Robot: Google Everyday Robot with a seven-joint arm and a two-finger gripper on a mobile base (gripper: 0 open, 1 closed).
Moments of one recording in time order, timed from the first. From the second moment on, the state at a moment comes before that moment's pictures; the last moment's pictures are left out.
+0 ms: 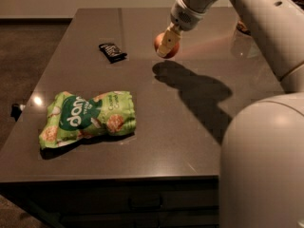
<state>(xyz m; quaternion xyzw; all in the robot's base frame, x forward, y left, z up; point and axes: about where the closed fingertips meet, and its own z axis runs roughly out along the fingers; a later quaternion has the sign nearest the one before) 0.716 -0.081 0.921 -0.53 0.81 0.07 0.25</state>
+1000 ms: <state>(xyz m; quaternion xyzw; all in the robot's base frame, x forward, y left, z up) 0.758 0.030 0.897 -0.57 0.78 0.06 0.23</state>
